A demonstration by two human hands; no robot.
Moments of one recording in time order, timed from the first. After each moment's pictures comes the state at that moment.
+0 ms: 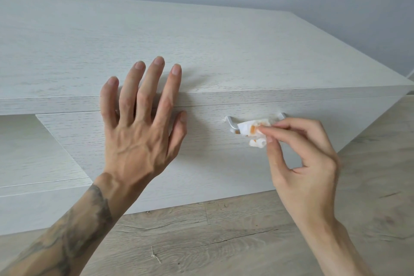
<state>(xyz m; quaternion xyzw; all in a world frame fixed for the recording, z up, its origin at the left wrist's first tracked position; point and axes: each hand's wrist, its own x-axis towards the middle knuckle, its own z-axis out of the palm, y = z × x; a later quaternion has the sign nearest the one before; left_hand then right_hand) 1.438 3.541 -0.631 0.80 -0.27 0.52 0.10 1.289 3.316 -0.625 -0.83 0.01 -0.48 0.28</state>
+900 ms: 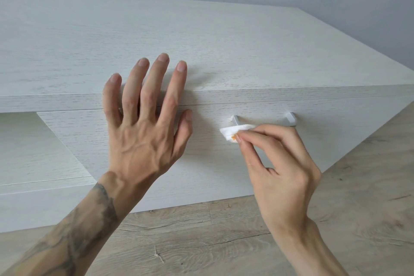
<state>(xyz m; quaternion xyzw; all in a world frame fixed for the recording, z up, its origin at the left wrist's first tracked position) 1.440 3.539 -0.633 0.80 -0.26 0.53 0.10 1.312 3.355 -0.638 -0.80 0.01 -0.55 0.23</state>
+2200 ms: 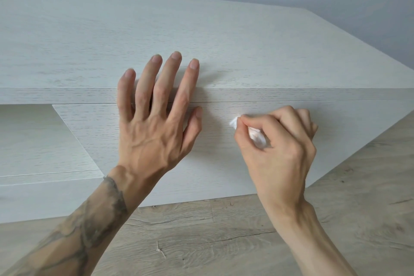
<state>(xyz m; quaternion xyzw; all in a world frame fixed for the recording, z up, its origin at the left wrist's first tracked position) 1.440 3.538 -0.633 0.79 -0.26 0.55 0.09 1.336 3.361 -0.625 -0.82 0.04 -0.55 0.16</state>
